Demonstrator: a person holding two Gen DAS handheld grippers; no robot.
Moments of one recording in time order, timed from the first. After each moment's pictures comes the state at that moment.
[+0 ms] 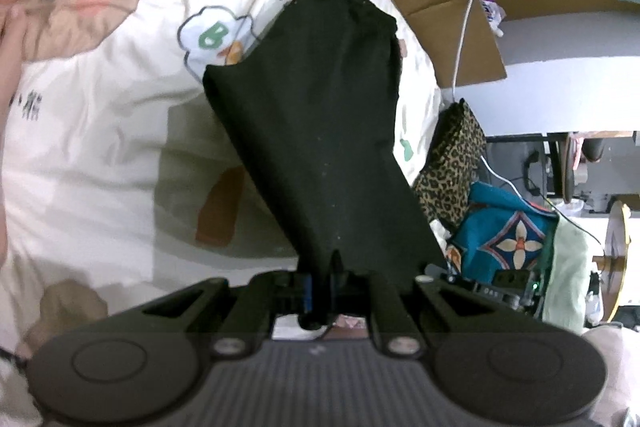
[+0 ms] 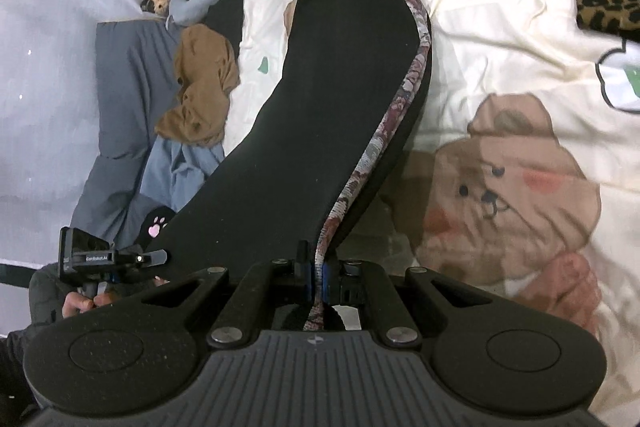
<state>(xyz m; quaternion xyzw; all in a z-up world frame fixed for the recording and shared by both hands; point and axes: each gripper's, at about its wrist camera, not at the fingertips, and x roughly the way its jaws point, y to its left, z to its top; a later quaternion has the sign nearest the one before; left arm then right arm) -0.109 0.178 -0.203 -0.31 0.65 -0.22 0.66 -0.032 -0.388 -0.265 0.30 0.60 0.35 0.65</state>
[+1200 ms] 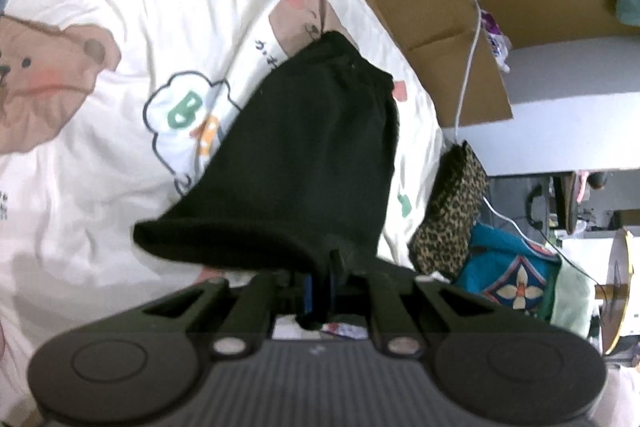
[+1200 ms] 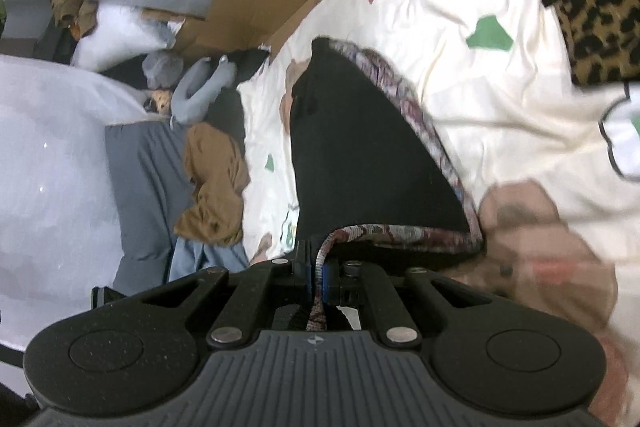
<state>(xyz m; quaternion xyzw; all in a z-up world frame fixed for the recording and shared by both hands) 0.004 0.149 -0.207 -0.30 0.62 -0.20 0.69 0.026 -0.393 -0.285 0.42 0.52 0.30 0.68</state>
